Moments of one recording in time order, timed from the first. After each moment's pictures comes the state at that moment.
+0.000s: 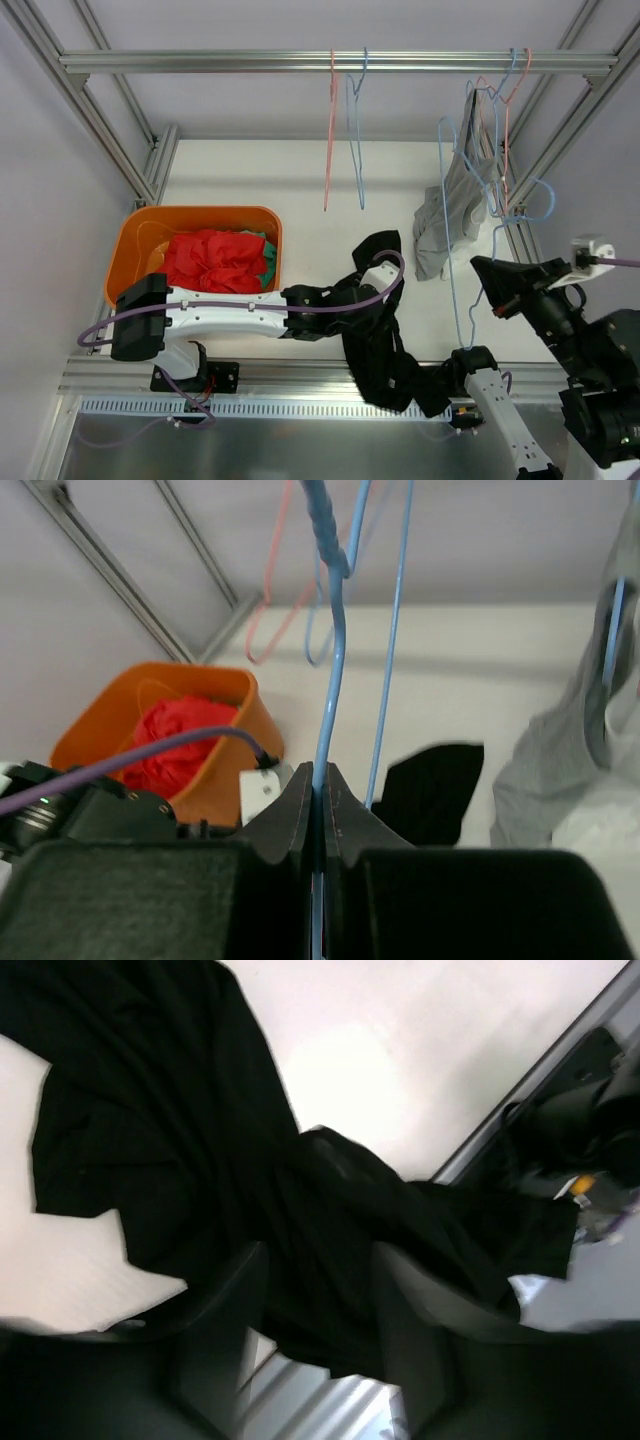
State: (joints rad) left arm -1.41 1.53 1.12 -0.29 -0.32 -0.55; right arm 0.17 0.42 1.38 -0.88 -0.29 0.34
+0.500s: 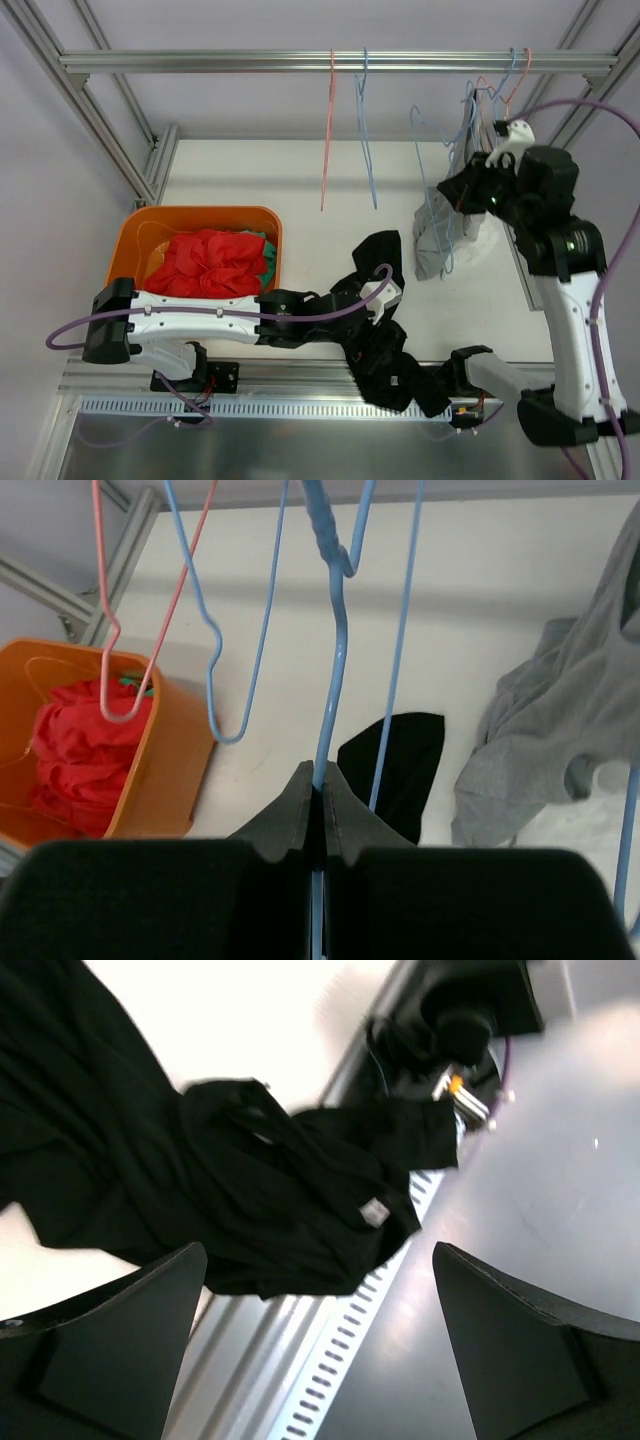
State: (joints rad) left arm -1.46 1.40 1.10 -0.33 -0.12 -0.50; right arm 0.20 0.99 1.53 -0.91 -0.23 0.27
